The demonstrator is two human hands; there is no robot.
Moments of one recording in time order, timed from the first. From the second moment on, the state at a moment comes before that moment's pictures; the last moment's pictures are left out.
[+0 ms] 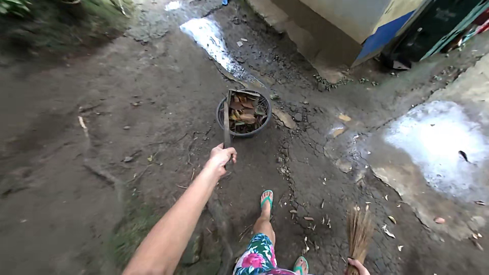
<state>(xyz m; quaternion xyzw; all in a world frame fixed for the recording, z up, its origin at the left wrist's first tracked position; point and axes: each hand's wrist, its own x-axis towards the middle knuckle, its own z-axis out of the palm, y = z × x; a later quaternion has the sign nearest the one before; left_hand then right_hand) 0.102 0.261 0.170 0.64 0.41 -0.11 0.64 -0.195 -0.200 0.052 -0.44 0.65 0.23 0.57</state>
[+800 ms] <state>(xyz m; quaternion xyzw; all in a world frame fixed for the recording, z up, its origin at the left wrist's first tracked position) 0.150 0.321 0.076 0.84 0.29 -0.01 0.46 -0.030 -0.097 0.032 -0.35 0.66 0.20 0.64</state>
